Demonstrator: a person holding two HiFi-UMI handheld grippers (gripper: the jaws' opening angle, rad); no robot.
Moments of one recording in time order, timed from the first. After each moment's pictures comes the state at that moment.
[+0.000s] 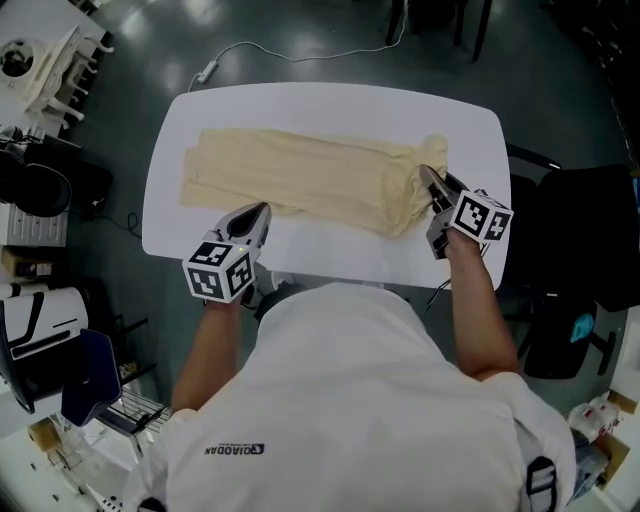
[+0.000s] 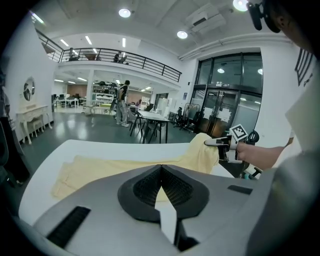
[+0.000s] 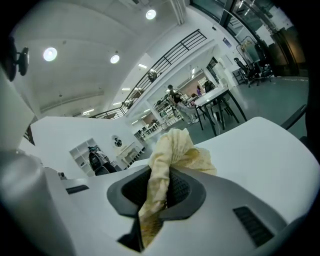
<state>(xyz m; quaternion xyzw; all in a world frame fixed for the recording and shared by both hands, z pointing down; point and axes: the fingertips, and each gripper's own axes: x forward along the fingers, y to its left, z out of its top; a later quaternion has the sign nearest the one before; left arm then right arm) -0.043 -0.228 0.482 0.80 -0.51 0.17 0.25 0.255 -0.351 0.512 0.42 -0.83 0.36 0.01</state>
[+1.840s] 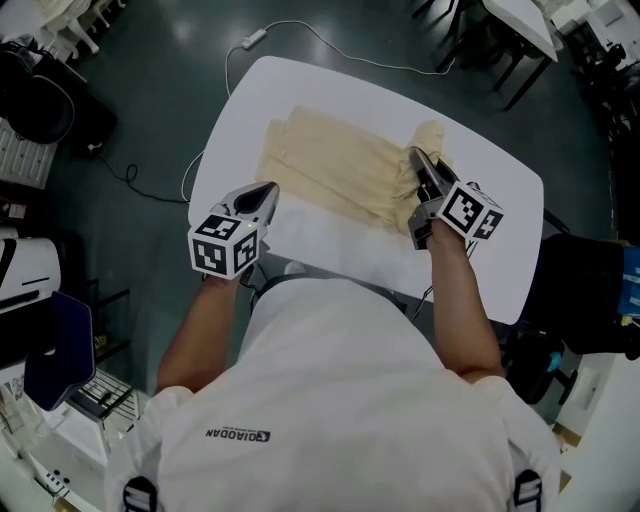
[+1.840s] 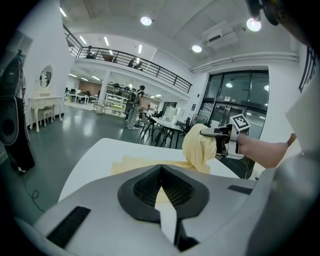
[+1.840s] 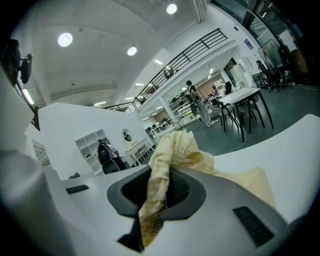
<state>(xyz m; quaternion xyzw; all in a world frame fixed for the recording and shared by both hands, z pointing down) -0.348 -0.213 0.500 0.79 -0.54 0.11 0.27 -0.125 -0.360 0.449 0.38 -0.87 0.31 0.03</state>
